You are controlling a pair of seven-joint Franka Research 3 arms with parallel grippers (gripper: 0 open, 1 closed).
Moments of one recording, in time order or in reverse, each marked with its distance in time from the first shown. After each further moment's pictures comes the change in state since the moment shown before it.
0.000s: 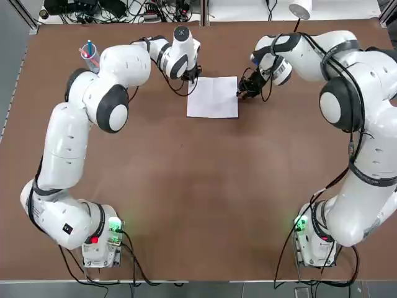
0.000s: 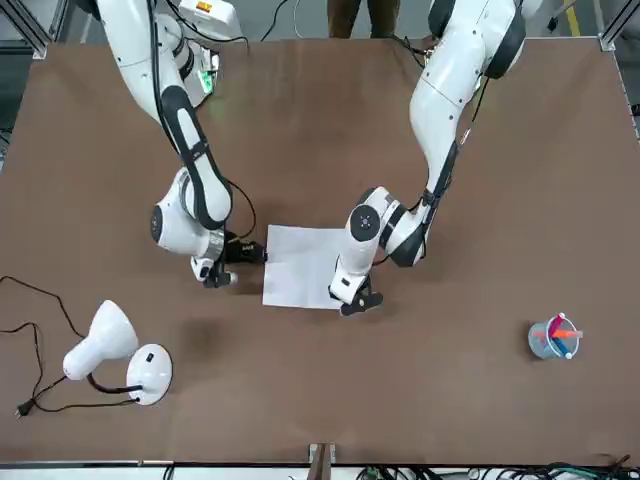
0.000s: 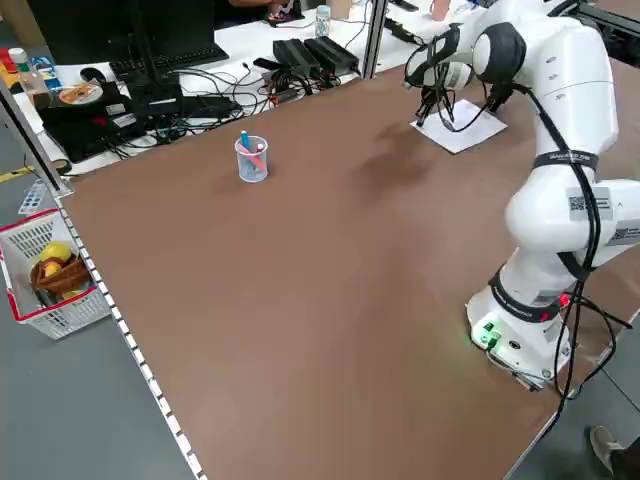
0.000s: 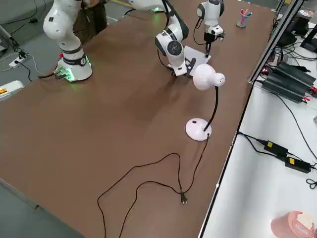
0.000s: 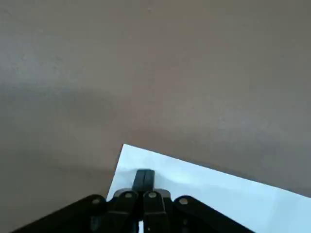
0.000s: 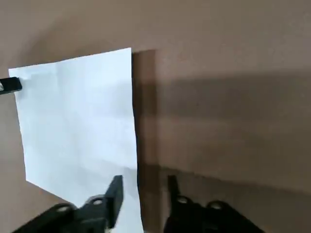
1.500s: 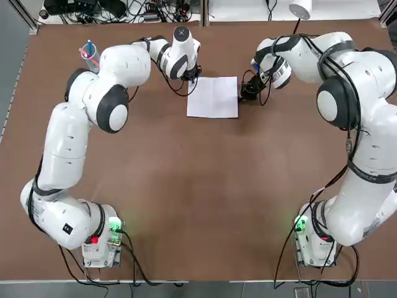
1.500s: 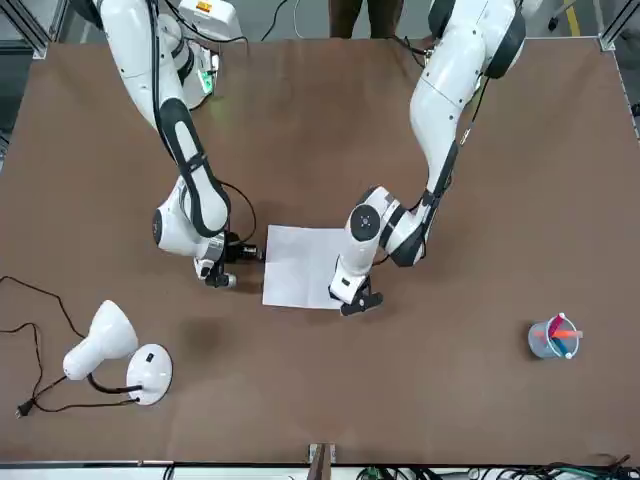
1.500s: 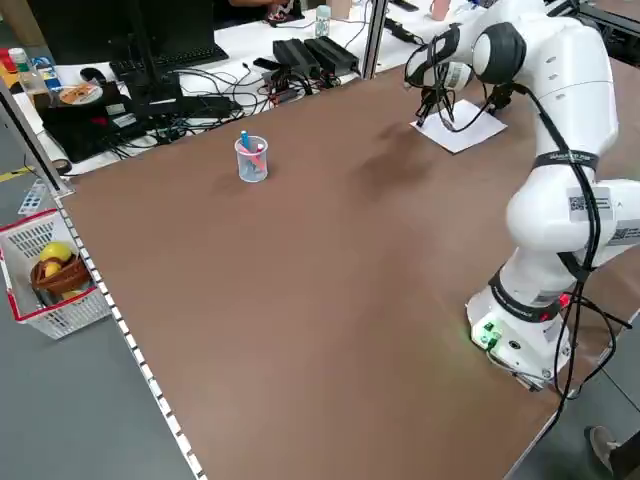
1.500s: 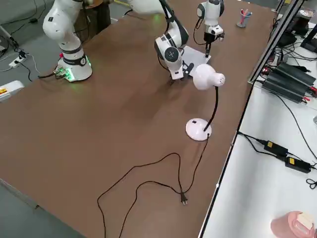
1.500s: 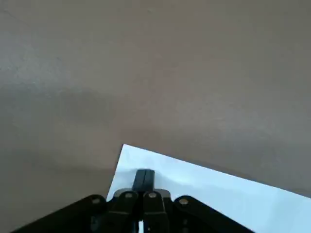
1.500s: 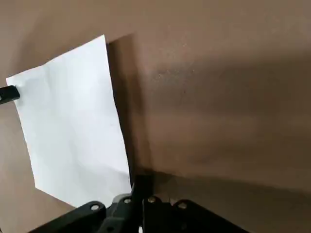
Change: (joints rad) left arm 0.000 0.000 0.000 -0.002 0.000 0.004 0.000; right arm -0.015 0.039 0.014 0.000 0.120 -0.026 -0.007
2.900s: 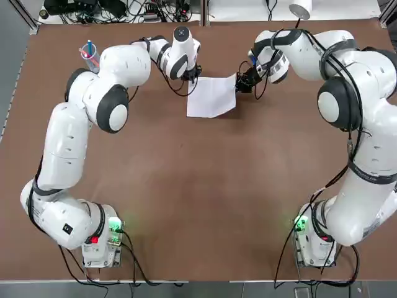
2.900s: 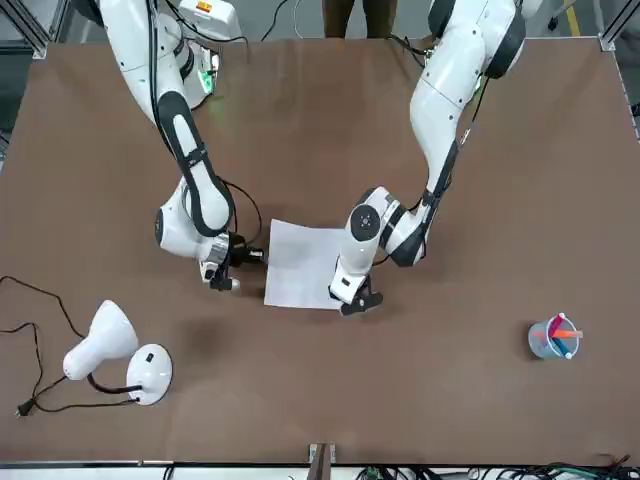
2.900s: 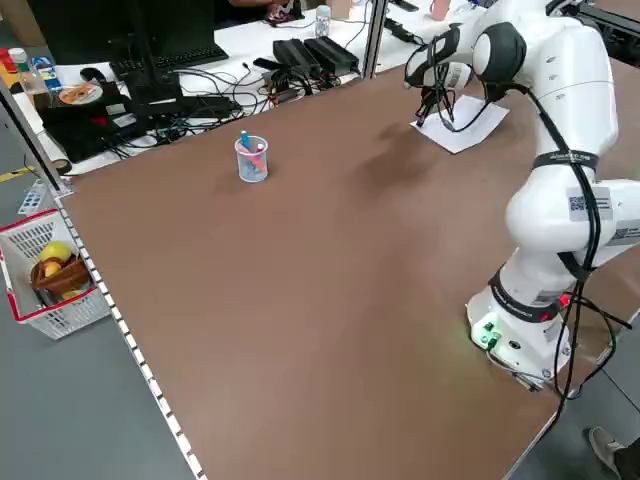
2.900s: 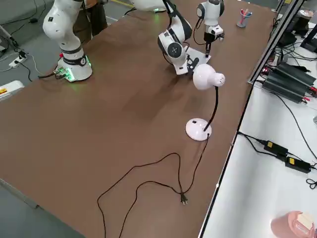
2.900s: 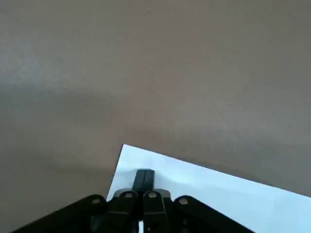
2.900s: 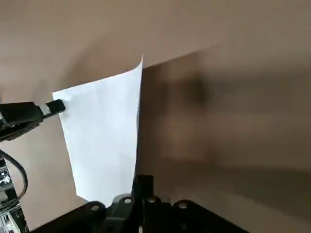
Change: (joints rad) left arm 0.000 0.000 0.000 0.000 0.000 0.001 0.000; right arm 0.000 -0.015 0.024 0.057 0.049 -0.002 0.033
